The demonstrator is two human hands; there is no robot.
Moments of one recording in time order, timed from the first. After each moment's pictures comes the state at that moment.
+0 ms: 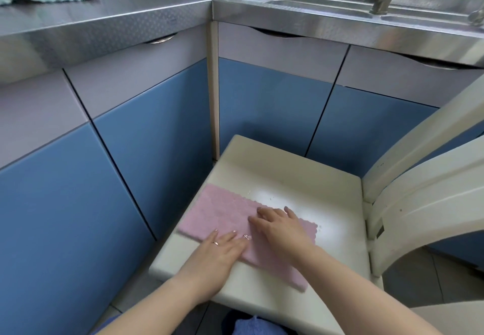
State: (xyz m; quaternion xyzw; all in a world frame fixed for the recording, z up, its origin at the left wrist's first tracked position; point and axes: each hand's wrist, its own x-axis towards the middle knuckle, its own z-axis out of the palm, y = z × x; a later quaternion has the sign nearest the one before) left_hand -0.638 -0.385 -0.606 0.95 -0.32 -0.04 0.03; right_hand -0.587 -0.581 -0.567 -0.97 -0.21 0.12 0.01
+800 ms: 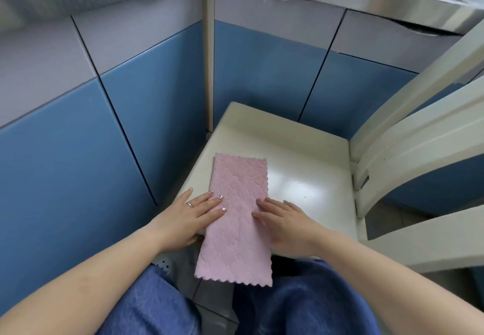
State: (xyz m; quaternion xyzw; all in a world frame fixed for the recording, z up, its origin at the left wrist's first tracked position) left_hand -0.653 -0.299 -0.608 0.91 -0.40 -0.03 -0.09; right_hand -0.673 -0.589 -0.576 -0.95 -0.27 0.18 0.03
